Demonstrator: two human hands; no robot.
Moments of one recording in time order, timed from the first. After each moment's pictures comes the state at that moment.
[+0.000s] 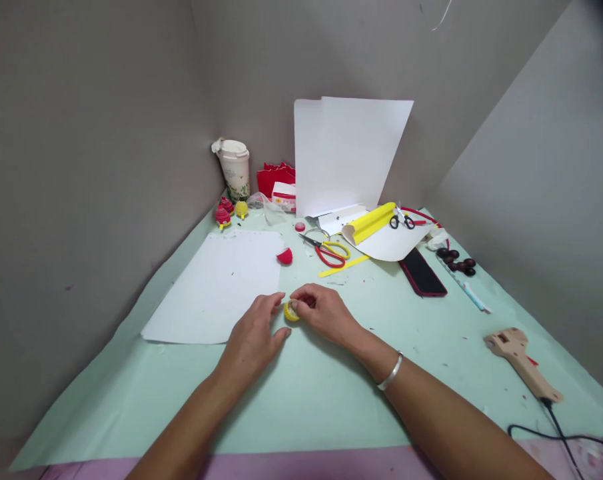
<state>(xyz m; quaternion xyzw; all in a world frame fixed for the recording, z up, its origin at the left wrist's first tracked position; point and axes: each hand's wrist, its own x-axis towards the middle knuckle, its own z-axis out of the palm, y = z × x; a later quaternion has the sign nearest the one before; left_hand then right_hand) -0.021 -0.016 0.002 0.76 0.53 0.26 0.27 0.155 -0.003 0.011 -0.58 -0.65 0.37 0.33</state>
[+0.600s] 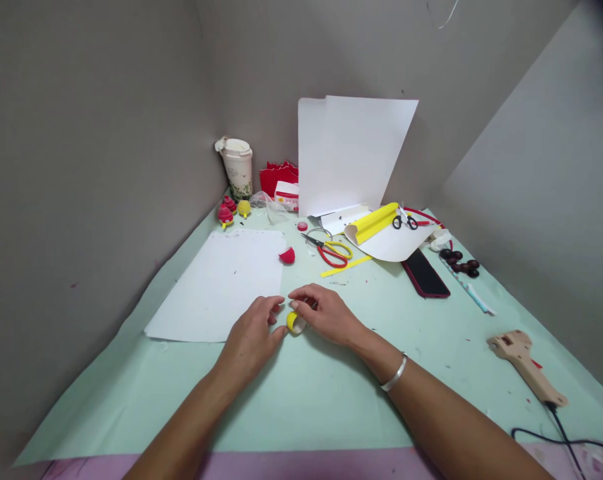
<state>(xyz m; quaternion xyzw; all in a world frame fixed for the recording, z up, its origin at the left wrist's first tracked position) -0.024 -0.016 0.010 0.73 0.56 0.25 0.29 0.157 -0.003 0.014 -0.54 -0.69 0.37 0.32</state>
